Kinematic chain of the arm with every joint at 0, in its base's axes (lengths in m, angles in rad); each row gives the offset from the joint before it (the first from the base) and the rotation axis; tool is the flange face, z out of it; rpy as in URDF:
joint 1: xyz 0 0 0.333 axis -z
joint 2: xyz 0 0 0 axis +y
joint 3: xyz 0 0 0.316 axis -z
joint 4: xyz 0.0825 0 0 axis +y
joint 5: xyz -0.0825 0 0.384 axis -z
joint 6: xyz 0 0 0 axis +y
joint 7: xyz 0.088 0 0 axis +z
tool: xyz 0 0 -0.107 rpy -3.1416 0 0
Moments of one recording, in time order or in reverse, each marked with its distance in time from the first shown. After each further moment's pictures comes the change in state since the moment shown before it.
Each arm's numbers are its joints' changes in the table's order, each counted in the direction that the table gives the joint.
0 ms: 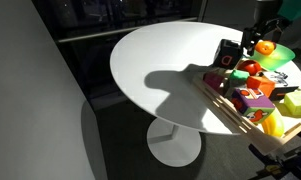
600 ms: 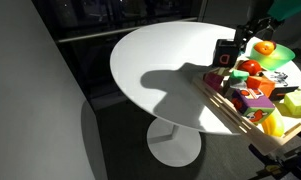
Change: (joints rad) arm -0.010 0.026 0.001 -0.031 0.020 -0.047 -0.051
